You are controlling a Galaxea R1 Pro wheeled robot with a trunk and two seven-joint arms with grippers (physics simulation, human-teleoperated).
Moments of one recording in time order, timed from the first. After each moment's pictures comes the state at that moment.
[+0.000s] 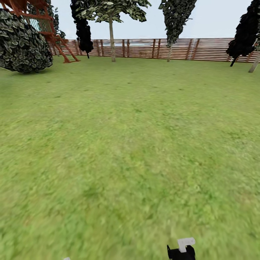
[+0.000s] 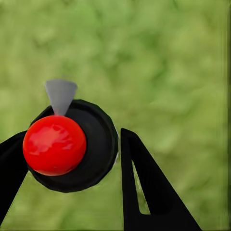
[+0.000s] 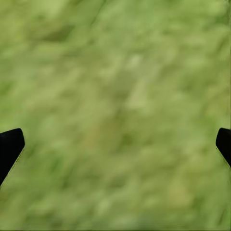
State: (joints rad) left arm -0.31 0.11 -0.17 -0.10 0.43 -0.37 0.07; right arm -0.46 -0.01 0.39 -0.03 -0.25 -0.39 -0.11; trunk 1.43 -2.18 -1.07
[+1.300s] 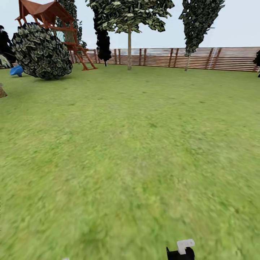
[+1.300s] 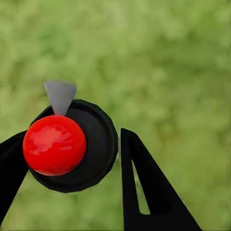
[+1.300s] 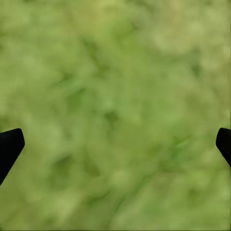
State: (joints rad) left arm -0.31 0.11 -0.17 -0.10 0.43 -0.37 0.07; right arm -0.45 0.00 0.39 -0.03 -0.24 -0.39 -0.11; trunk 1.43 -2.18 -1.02
